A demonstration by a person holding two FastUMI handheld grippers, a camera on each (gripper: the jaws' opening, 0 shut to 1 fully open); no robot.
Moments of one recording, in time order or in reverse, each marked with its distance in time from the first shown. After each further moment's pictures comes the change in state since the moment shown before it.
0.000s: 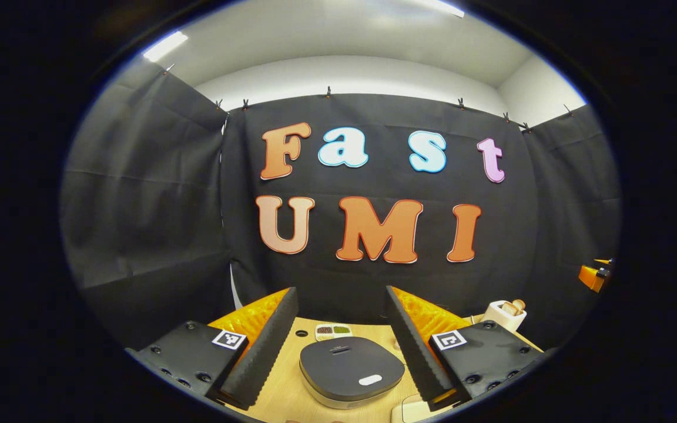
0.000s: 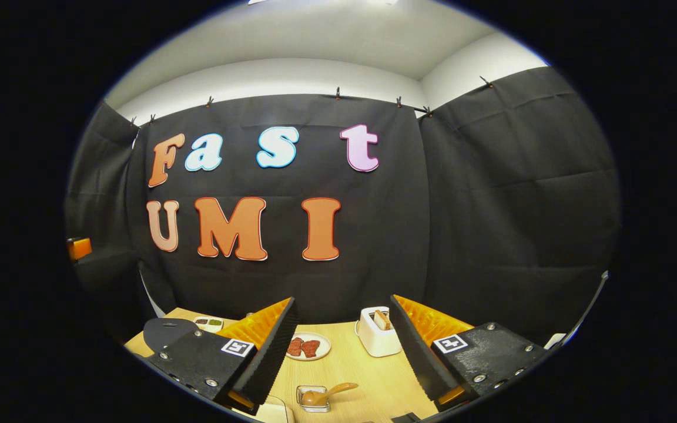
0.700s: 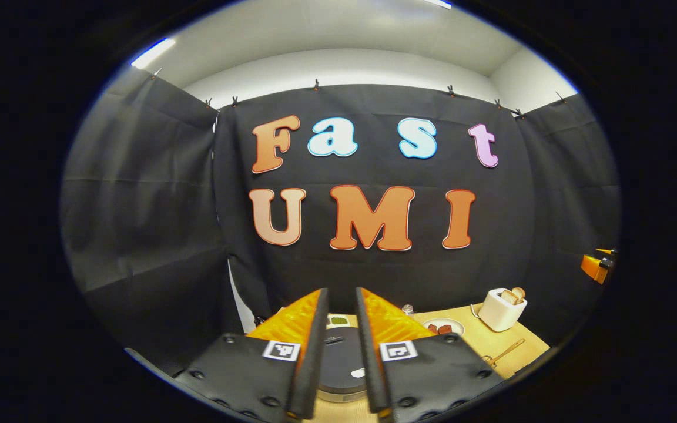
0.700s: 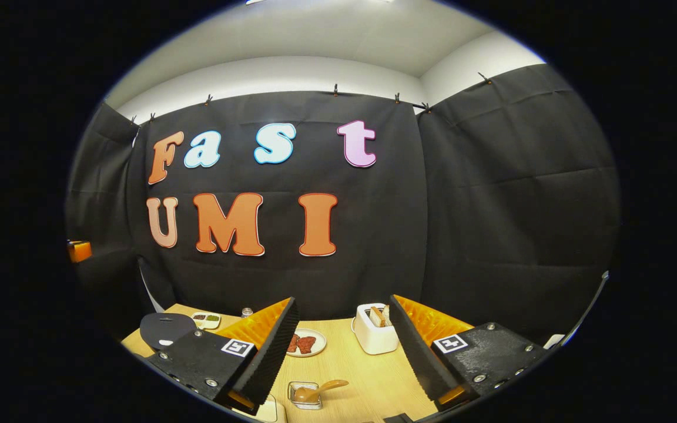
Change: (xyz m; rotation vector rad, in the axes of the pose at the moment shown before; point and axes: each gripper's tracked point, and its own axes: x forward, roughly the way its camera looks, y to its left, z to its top) left arm -0.004 -0.019 -0.009 0.028 0.036 0.011; right arm 0.002 -0.017 -0.010 -0.017 0.010 0.011
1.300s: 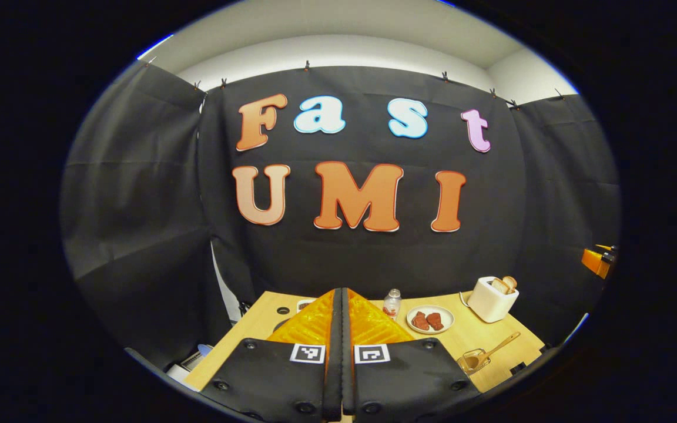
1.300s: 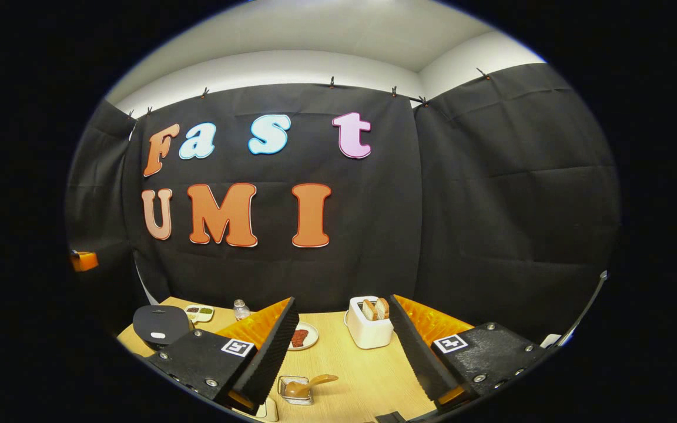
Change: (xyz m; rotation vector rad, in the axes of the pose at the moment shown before) left arm 0.031 -0.039 -0.062 -0.018 0.127 -0.095; right arm 0.004 -0.018 -0.019 -0.002 0.045 -0.024
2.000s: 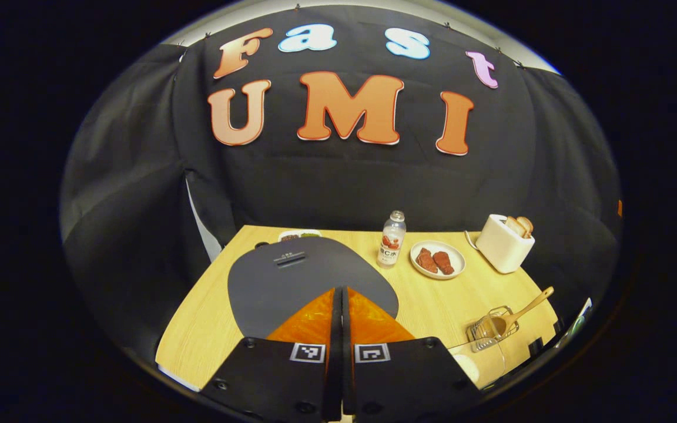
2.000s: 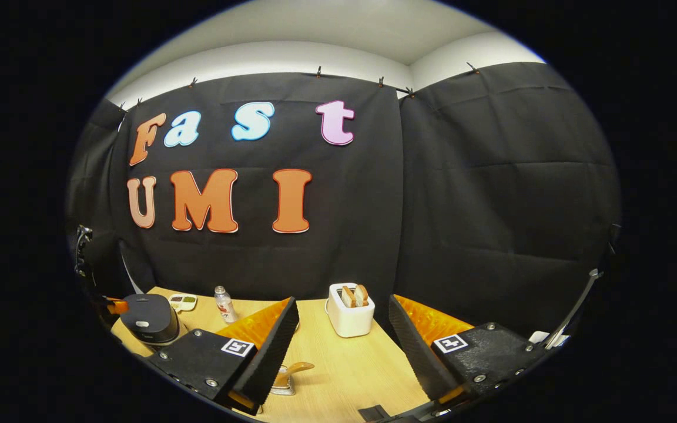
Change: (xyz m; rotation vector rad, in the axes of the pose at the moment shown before) left arm 0.082 -0.005 -0.170 0.009 0.336 -0.037; right arm -0.010 -0.035 -0.022 -0.029 0.063 -0.084
